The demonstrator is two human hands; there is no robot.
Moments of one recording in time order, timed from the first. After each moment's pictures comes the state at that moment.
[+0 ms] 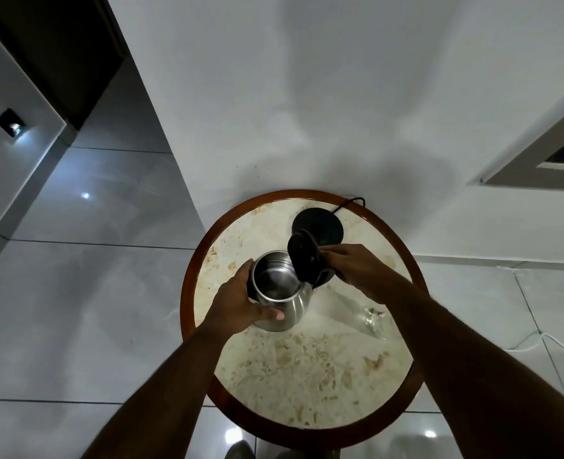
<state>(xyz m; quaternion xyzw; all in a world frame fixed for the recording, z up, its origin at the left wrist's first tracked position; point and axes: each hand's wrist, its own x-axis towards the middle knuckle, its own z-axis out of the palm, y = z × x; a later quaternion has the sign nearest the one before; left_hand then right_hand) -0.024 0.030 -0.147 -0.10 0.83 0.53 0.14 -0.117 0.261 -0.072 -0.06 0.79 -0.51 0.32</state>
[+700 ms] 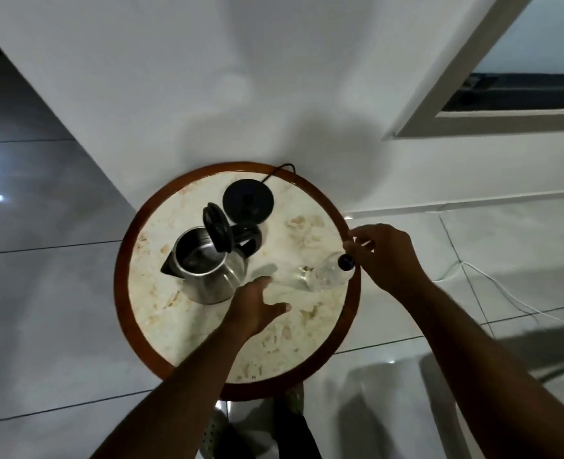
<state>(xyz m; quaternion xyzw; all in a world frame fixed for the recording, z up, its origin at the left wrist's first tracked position) 0.007 0.184 -0.137 -0.11 0.84 0.45 0.26 -0.047 0.405 -0.005 -0.01 0.97 -0.25 0.05</state>
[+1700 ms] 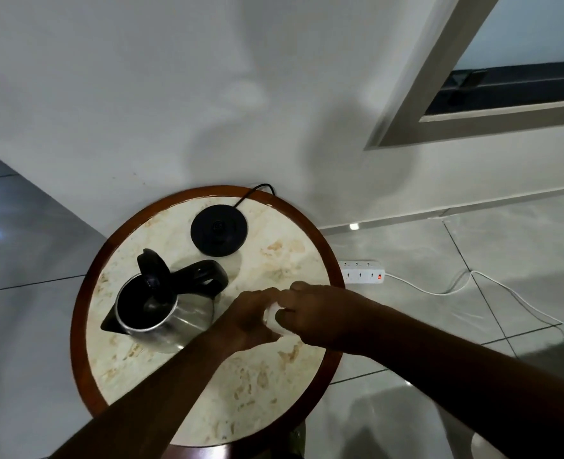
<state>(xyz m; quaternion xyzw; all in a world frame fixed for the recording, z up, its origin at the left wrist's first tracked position) -0.068 0.242 -0.142 0.12 0.89 0.34 0.29 -0.068 0.413 -0.032 -0.50 0.85 -0.03 0.14</state>
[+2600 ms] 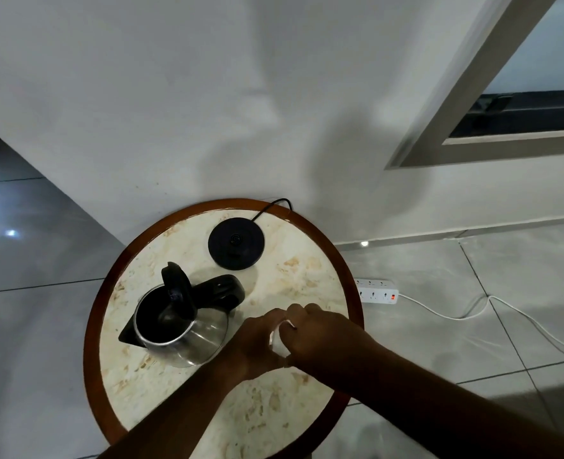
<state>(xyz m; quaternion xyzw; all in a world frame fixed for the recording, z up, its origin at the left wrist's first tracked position) -0.059 0.218 -0.162 0.06 0.87 0.41 0.27 -0.058 0.380 -0.045 -0.45 0.89 0.01 0.11</state>
